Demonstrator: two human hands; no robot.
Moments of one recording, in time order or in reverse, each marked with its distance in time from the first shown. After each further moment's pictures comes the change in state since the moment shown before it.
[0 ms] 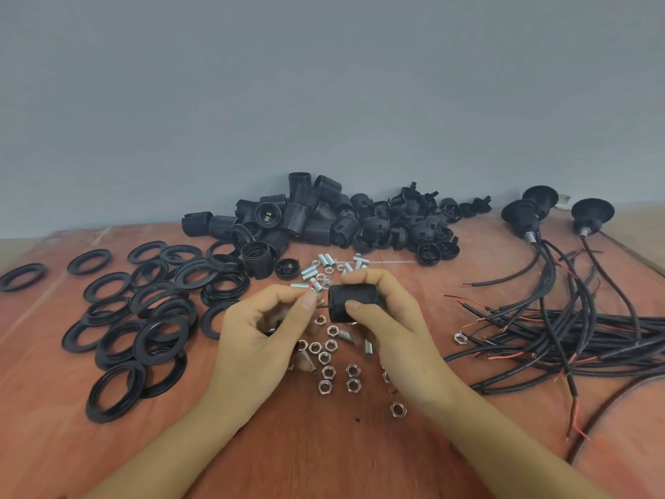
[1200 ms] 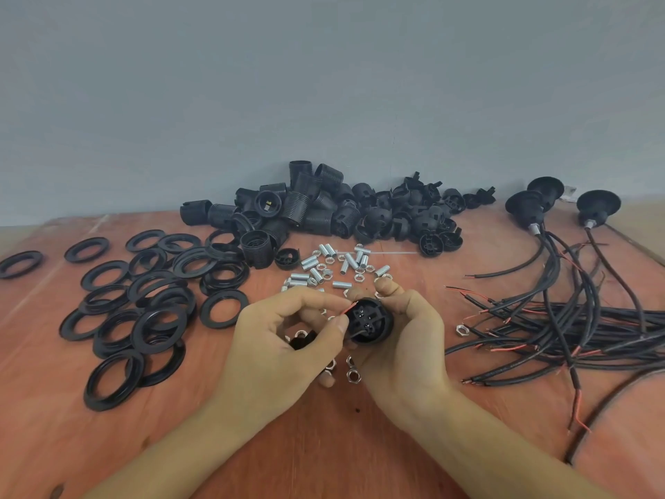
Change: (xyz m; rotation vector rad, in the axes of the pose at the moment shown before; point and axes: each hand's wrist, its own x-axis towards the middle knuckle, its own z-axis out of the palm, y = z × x) left_hand -0.014 0.016 0.014 0.104 -0.097 0.061; right_hand -0.007 0.004 0.012 0.797 0.268 0.291
